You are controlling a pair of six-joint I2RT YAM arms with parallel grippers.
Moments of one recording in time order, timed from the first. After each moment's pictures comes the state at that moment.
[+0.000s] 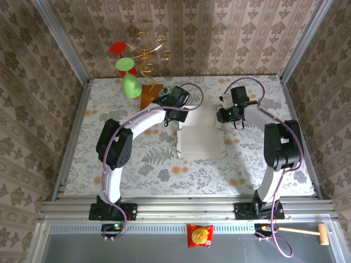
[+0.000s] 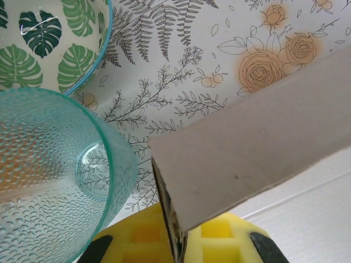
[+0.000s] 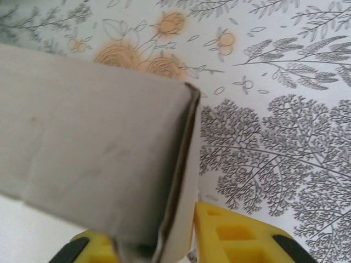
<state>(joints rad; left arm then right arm) -0.70 2.04 1.64 -0.56 -0.13 -0.17 0.13 1.86 1.27 -0.44 -0.23 -0.02</state>
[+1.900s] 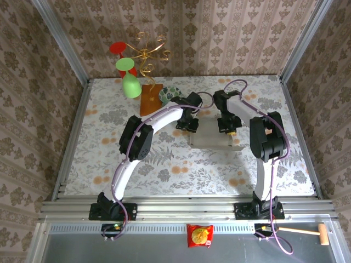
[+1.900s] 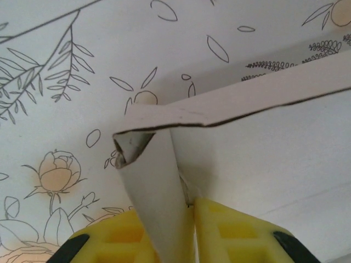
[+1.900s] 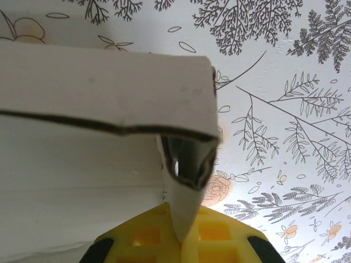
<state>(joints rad) -0.76 2.37 2.01 -0.95 0.12 -0.36 0.27 2.04 1.57 -1.17 0.26 0.31</state>
